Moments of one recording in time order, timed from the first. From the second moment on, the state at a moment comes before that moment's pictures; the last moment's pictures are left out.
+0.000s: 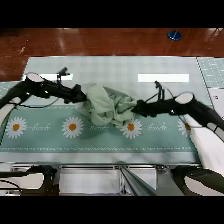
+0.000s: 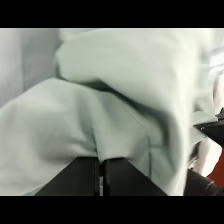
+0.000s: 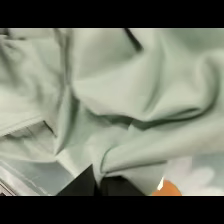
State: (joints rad) left arm 0.01 -1.50 1.09 0.59 -1.18 -1.23; right arm 0.20 -1.25 0.82 -0.62 0.91 1.35
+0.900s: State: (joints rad) left arm 0.20 -0.76 1.61 0.84 -1.41 -1.28; right arm 0.15 -0.76 1.87 -1.18 1.33 1.52
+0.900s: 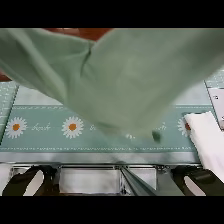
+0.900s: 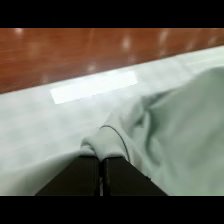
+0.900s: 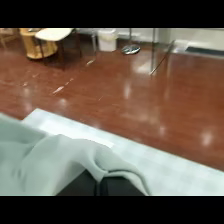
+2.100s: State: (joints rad) left arm -0.05 -1.19 1.30 1.52 -1.08 -1.65; right arm 0.10 -0.89 0.94 -1.48 1.15 1.75
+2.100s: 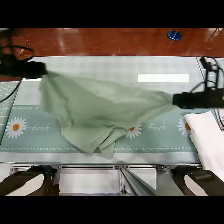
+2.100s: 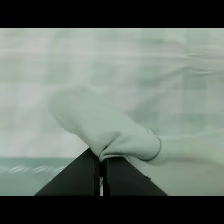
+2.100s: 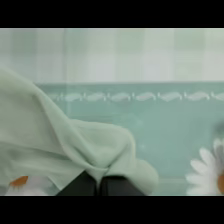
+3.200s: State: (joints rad) left arm 0.37 -1.17 0.93 0.99 -1.45 -1.54; right arm -0.51 -1.04 0.74 -1.06 1.08 1.42
